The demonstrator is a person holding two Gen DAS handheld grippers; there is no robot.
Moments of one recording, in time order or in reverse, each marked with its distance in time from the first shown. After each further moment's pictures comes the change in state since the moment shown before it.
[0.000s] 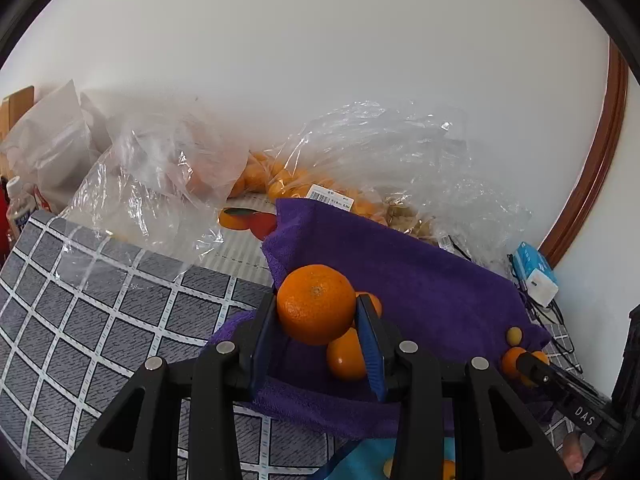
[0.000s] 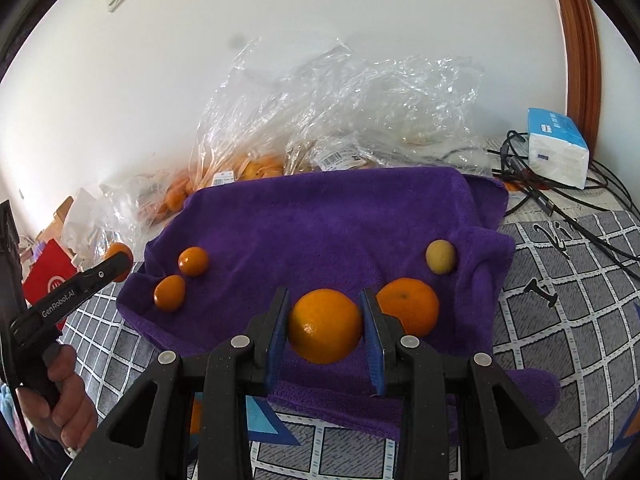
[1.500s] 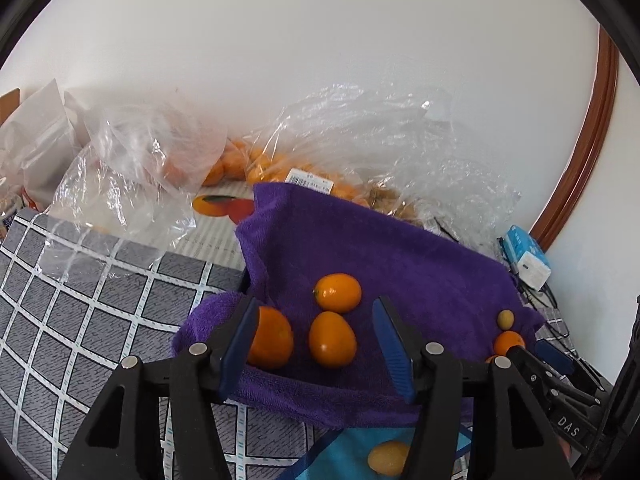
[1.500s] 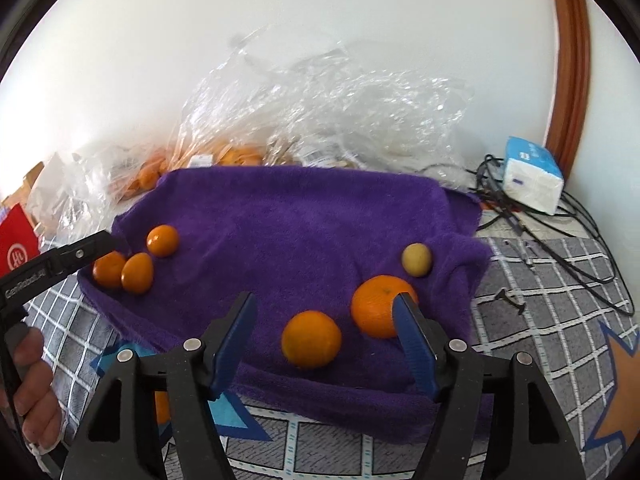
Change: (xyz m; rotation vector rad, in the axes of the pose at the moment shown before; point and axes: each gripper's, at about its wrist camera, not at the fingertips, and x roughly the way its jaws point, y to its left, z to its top) left arm 0.004 -0.013 -0.007 0.039 0.032 -0.042; right arm -0.003 0.014 -0.009 -0.114 -0.039 -0.176
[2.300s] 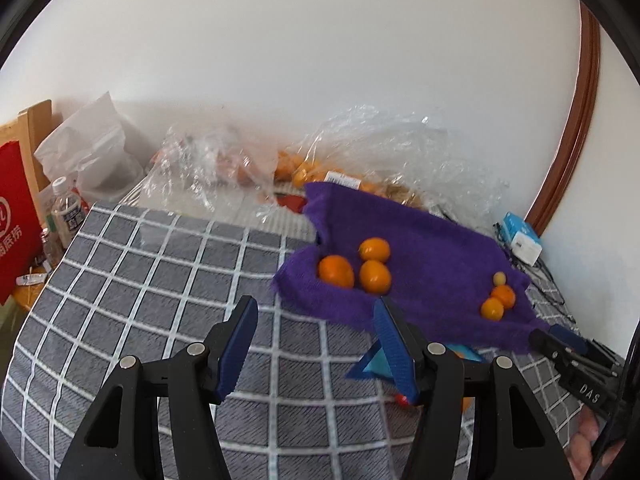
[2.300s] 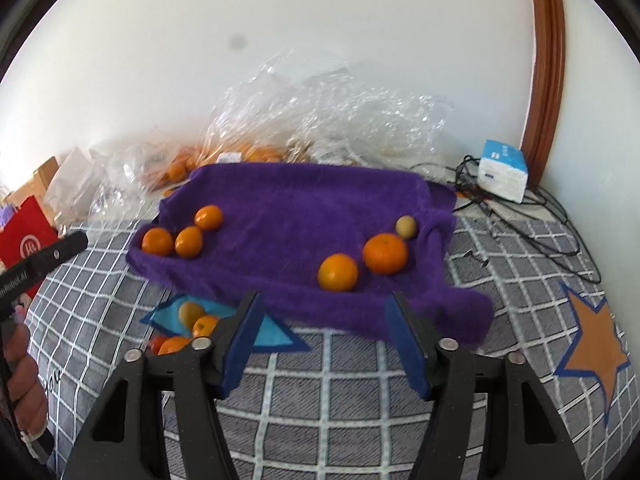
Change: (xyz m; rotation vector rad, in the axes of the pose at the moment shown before) left arm -0.096 0.043 -0.037 0.049 0.003 0.064; right arm -0.077 0.027 -0.035 -0.013 0.014 -0.001
